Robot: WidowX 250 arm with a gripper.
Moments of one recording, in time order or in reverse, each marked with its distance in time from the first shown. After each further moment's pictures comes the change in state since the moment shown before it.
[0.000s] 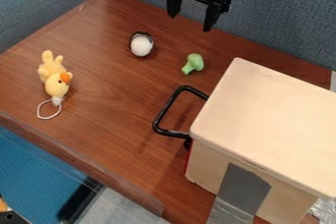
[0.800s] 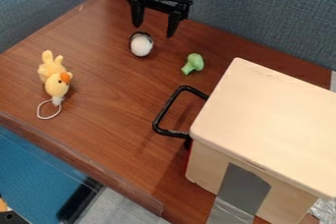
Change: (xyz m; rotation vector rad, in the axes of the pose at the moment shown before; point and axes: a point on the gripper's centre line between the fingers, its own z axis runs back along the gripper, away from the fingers) arm 0.001 0.075 -0.054 0.040 0.105 0.218
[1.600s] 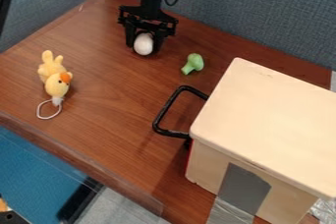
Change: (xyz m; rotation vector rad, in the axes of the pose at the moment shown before) arm 0.011 0.014 -0.052 0.004 0.081 0.090
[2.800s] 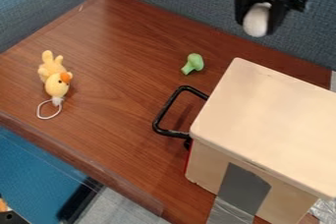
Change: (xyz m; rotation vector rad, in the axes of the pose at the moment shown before) arm -0.104 -0.162 0.152 -0.196 -0.181 -0.468
